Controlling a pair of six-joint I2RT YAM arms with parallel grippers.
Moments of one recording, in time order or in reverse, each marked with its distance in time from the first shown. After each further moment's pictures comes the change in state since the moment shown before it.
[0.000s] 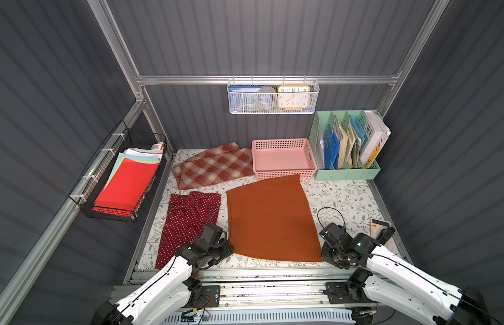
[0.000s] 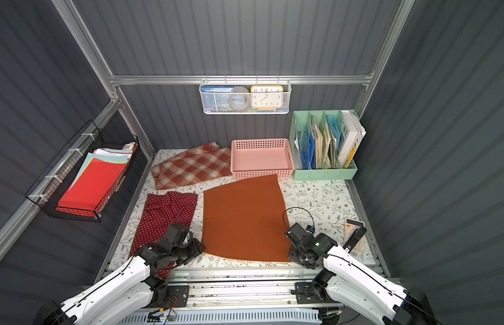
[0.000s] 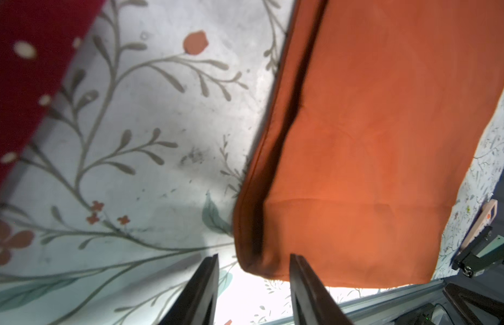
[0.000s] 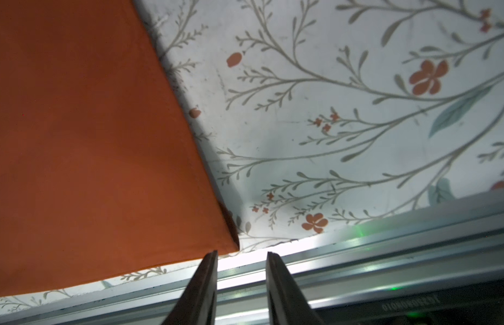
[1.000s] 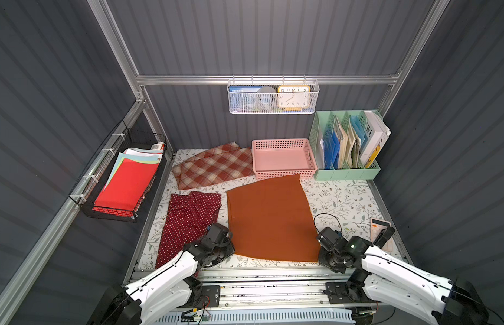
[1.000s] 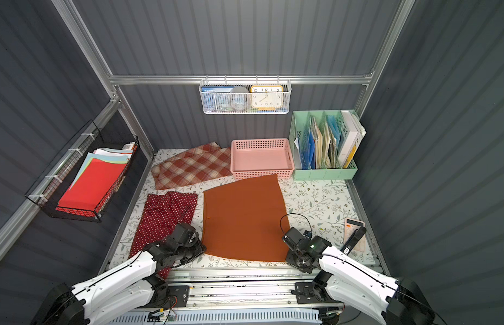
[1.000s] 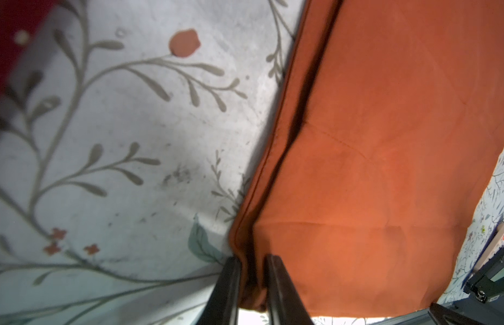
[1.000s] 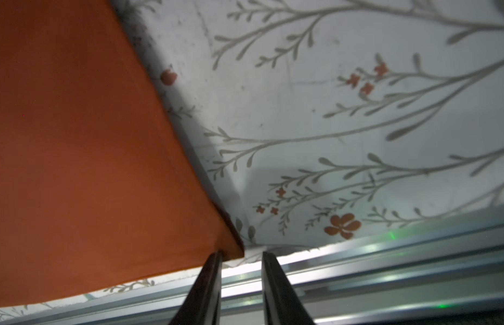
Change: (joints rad) left arm -0.062 0.097 -0.002 0.106 -0.064 -0.068; right arm 0.040 0.058 -0.077 0.121 -0.062 0.076
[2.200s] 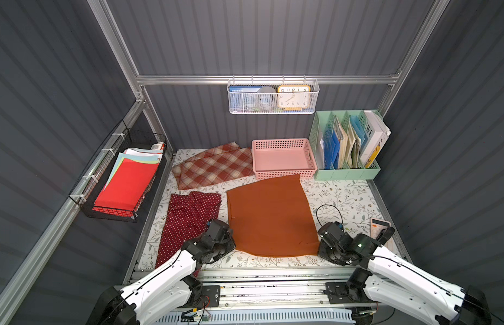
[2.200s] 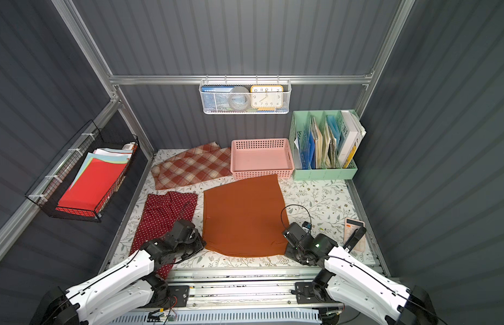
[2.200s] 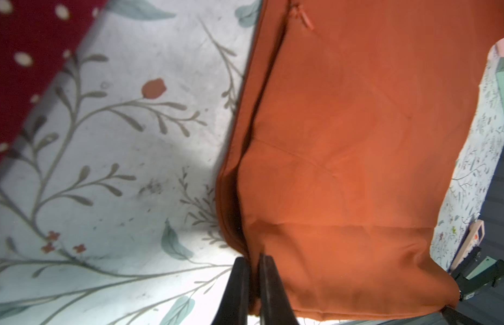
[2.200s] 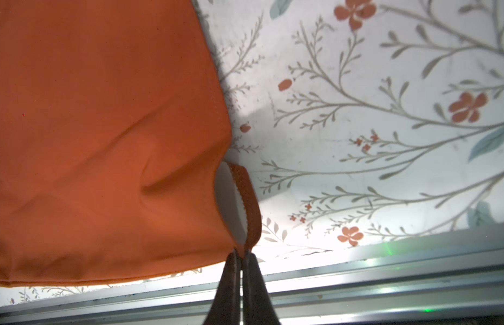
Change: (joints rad) left arm -0.010 -0.019 0.082 -0.028 -0.043 0.001; right arm 0.010 -0.070 0.124 -0.048 0.106 -0.079
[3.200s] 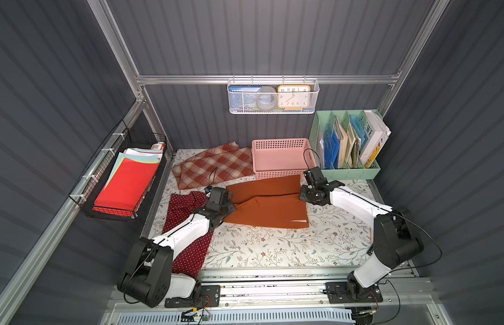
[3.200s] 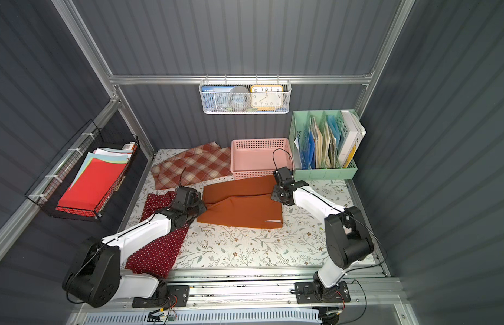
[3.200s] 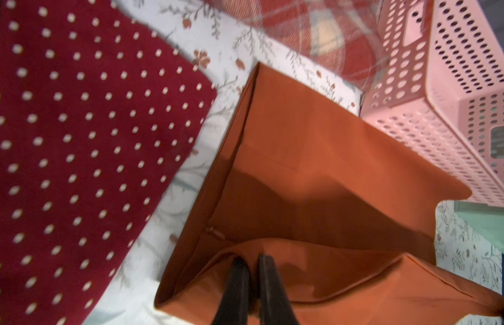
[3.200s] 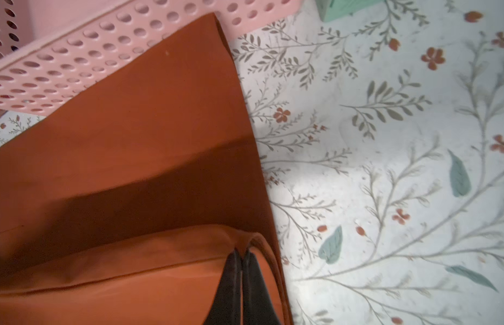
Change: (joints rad) left arm 0.219 0.492 0.348 0.304 -0.167 0.211; right arm -0.348 0.850 0.616 0.441 -0.003 -0.484
